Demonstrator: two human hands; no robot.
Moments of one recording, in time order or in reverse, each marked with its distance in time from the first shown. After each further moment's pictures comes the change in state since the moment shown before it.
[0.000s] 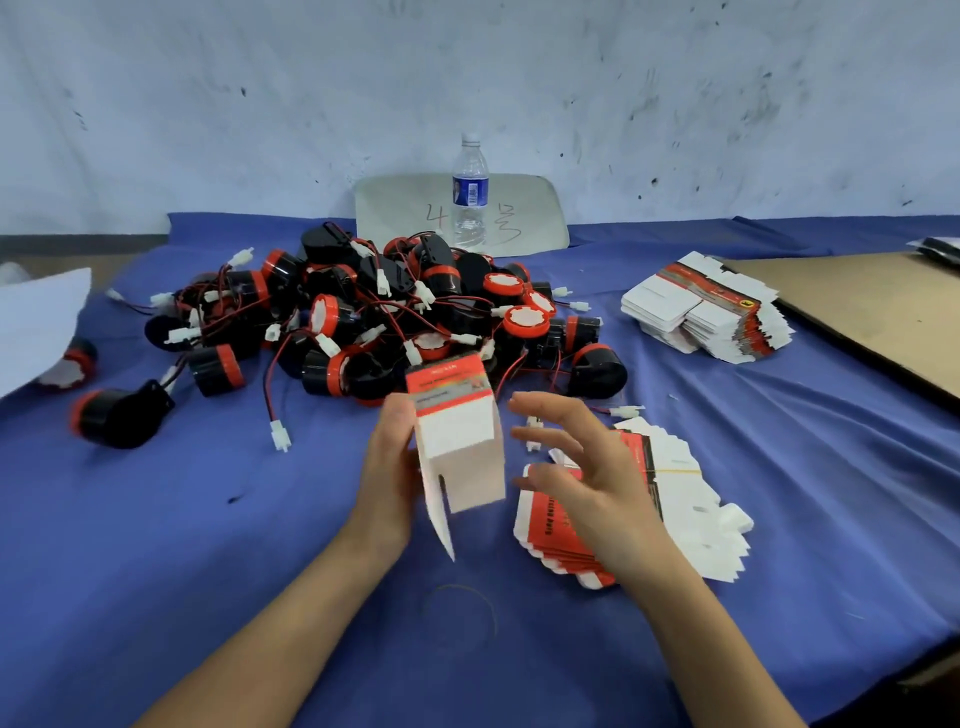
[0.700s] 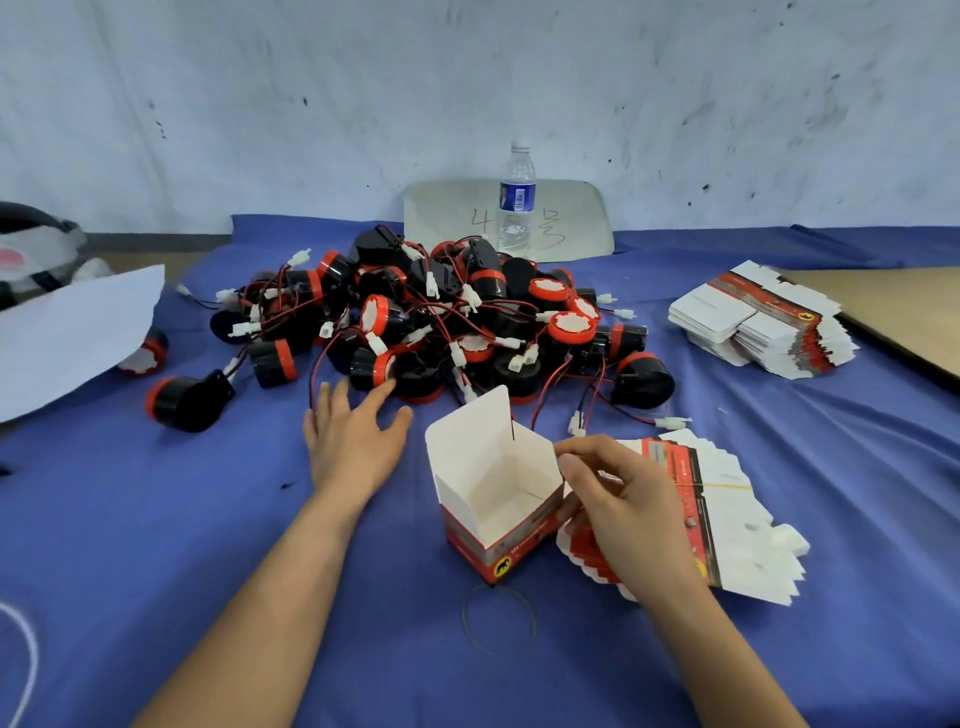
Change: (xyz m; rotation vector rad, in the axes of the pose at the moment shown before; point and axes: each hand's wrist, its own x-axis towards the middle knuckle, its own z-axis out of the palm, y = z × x) left_hand 0.059 -0.027 -0.094 1.327 0.230 -0.118; right_hand 0.002 0.011 0.019 -0.084 0.246 0.150
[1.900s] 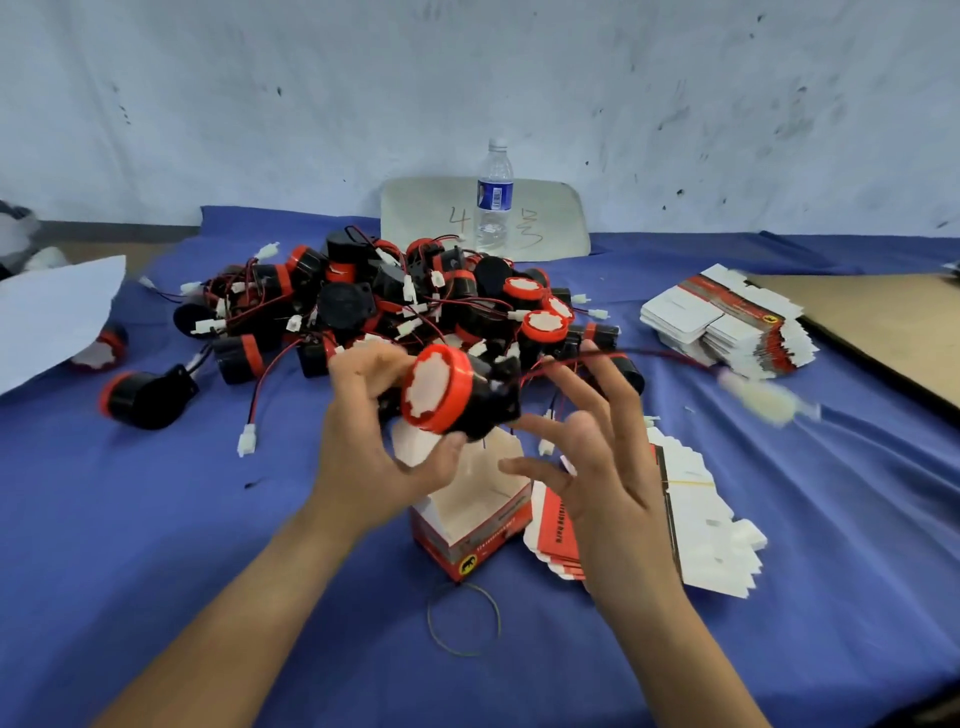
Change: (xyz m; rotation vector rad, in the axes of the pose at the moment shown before) left_hand -0.066 0.062 -0.040 -0.797 0.323 0.830; right_hand -0.016 -0.043 0.002 0.537 -0.098 -0.201
